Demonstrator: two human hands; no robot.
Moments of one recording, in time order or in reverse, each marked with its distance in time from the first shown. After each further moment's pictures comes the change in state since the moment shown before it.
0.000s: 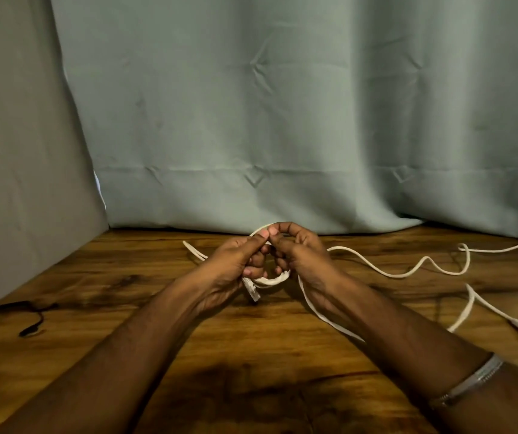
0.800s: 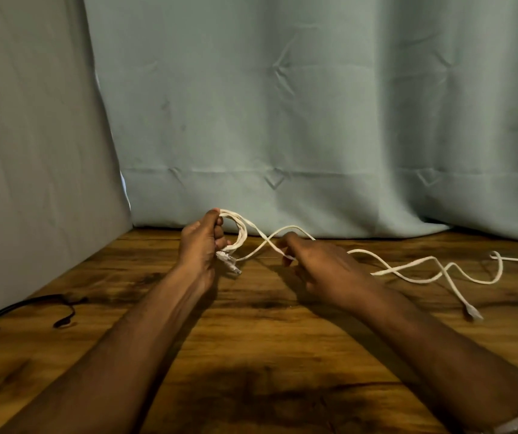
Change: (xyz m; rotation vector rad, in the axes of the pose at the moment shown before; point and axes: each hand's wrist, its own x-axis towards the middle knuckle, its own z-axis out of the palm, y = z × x) left_hand 0.001 0.026 -0.051 -0.204 0.621 0.233; right_hand -0.009 -0.017 -0.014 -1.484 -0.258 -0.481
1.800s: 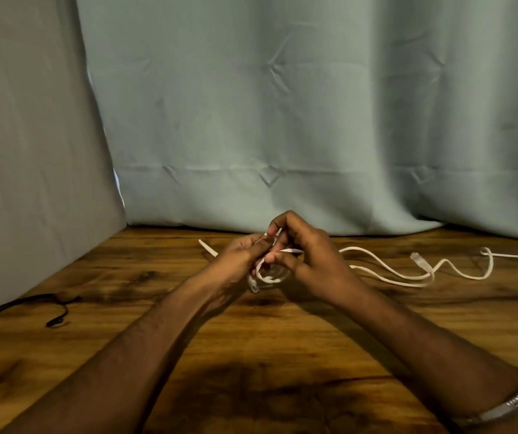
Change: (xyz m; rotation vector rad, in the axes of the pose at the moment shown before) left_hand -0.038 -0.025 0.018 0.202 -0.600 -0.222; right_hand 0.004 -0.008 0.009 0.654 0.275 -0.076
